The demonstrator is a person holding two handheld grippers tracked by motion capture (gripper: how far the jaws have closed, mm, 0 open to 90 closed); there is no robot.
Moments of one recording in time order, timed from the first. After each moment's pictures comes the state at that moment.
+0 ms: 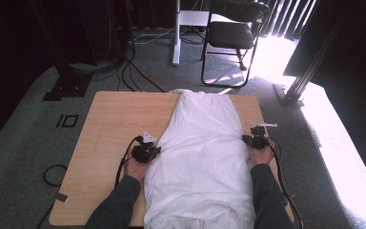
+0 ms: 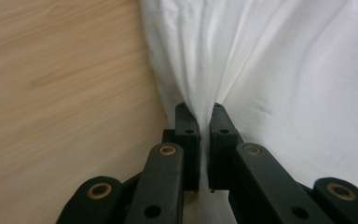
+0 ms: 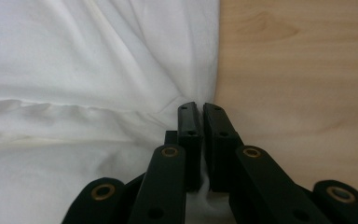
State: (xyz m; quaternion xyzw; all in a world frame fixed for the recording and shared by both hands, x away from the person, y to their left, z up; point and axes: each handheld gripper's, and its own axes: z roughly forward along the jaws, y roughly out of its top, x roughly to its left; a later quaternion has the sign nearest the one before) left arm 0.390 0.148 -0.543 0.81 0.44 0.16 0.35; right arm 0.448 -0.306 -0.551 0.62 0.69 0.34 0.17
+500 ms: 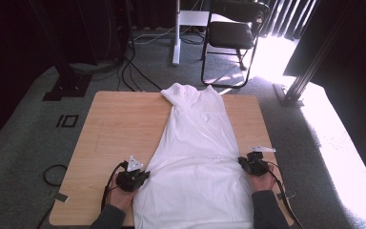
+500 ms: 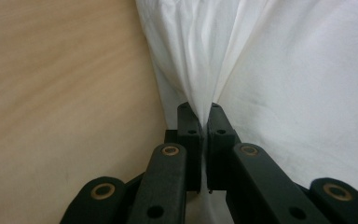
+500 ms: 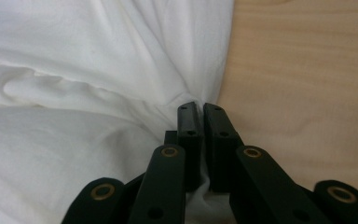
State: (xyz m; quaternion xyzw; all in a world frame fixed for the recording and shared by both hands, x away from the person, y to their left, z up) left arm 0.291 0.174 -0.545 0.82 0.43 0.14 0.35; right arm 0.348 -0.278 -0.551 0.57 0.73 0.33 0.18
